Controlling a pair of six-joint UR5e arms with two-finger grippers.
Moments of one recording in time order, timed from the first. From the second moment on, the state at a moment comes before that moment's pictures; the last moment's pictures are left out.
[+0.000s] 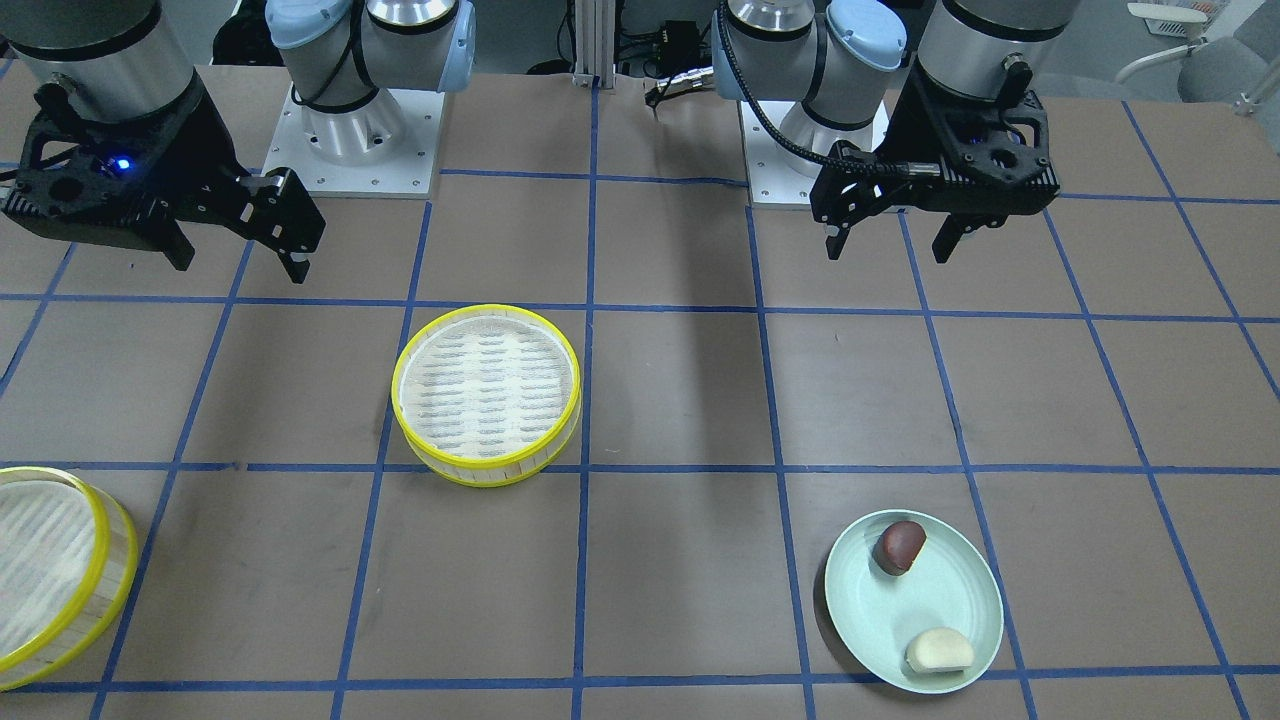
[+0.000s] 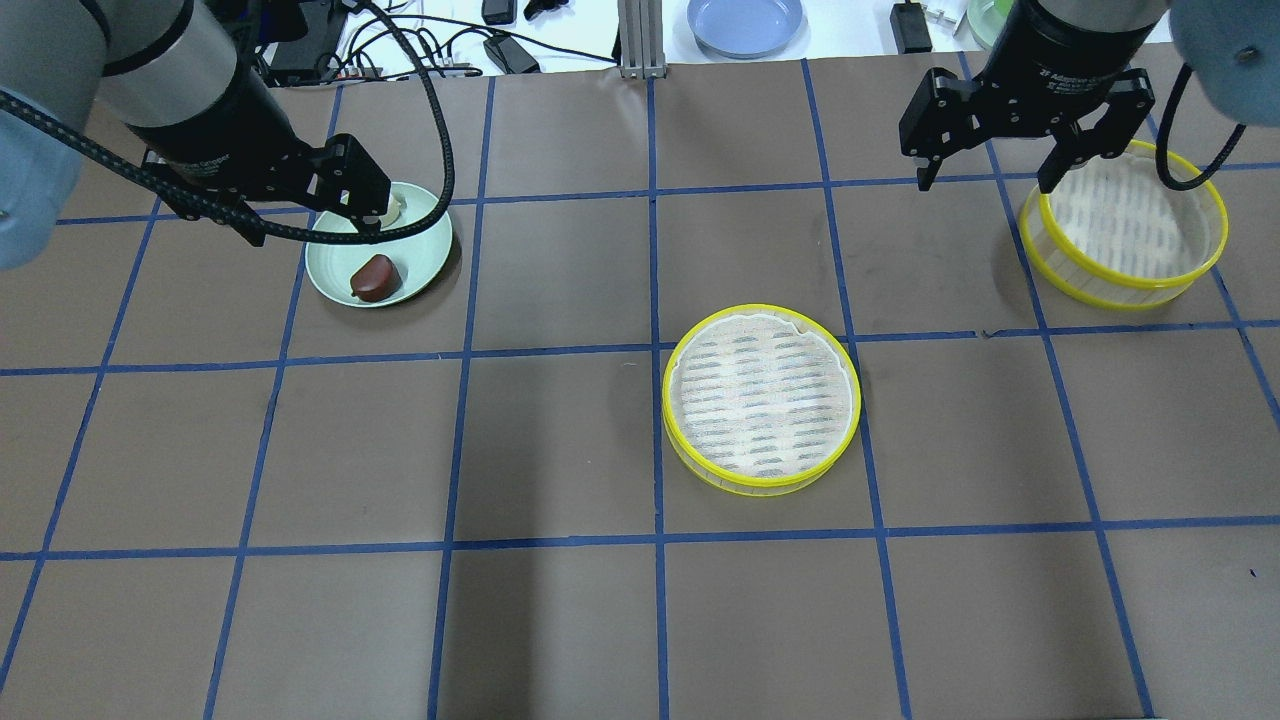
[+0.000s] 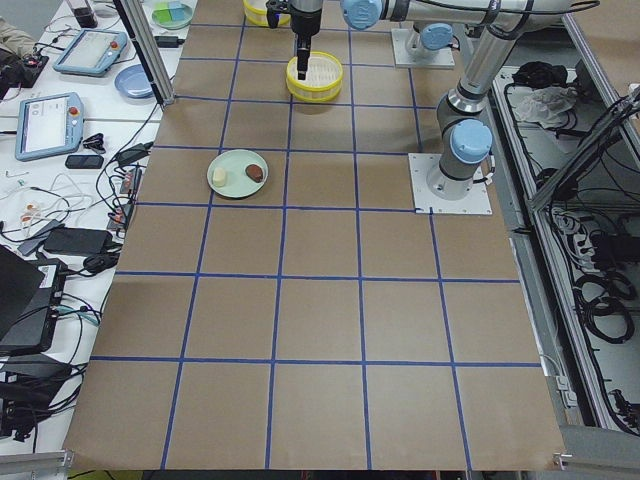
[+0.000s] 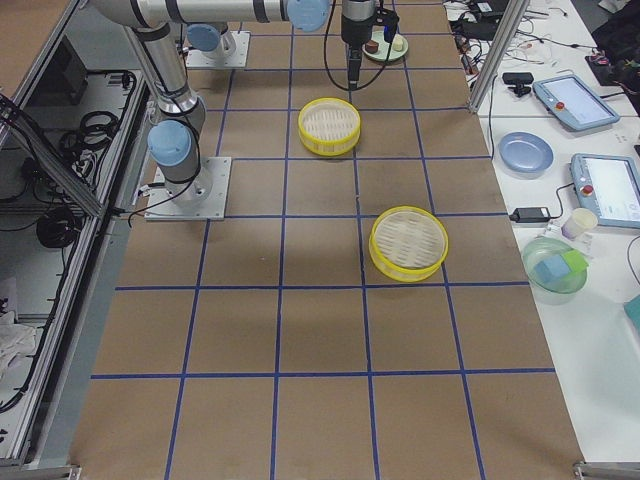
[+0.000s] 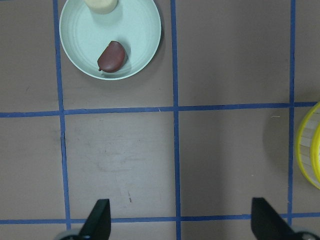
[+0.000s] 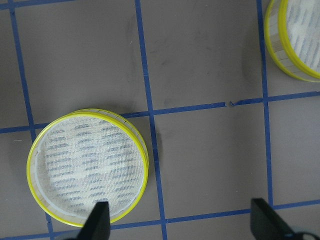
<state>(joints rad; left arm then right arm) -1.55 -1.52 -1.60 -1.52 1.59 0.03 1.52 -1.54 1.50 -1.56 -1.59 0.06</state>
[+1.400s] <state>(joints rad) -1.47 -1.57 -1.60 -1.46 1.59 0.07 1.14 -1.42 1.50 -1.76 -1.65 -0.25</state>
